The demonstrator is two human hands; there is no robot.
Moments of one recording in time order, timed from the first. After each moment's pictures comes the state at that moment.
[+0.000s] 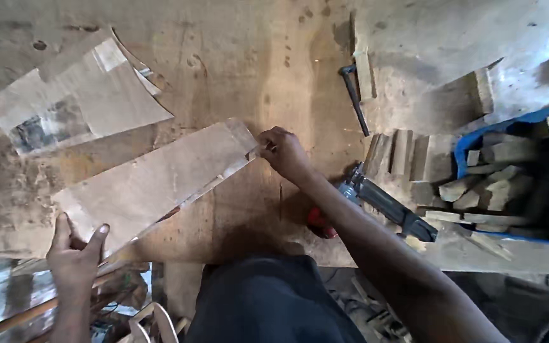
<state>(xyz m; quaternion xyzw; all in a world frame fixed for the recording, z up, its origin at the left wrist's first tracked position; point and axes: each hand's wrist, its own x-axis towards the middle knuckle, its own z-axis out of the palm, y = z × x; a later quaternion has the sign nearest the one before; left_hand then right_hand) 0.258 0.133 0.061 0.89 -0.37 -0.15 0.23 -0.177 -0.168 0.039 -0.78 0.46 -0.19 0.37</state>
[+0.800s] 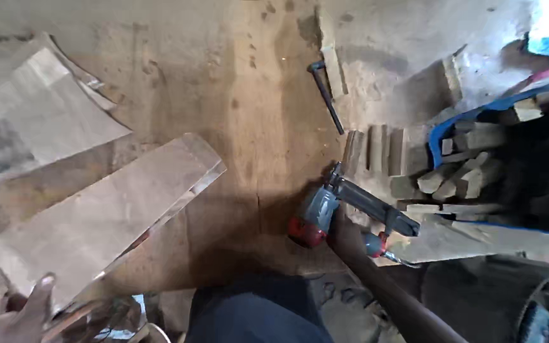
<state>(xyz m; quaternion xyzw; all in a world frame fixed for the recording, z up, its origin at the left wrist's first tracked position) 0.239 0.126 0.073 0.89 -0.37 -0.16 0.22 -0.405 0.005 -0.058 -0.61 0.74 0.16 0.23</state>
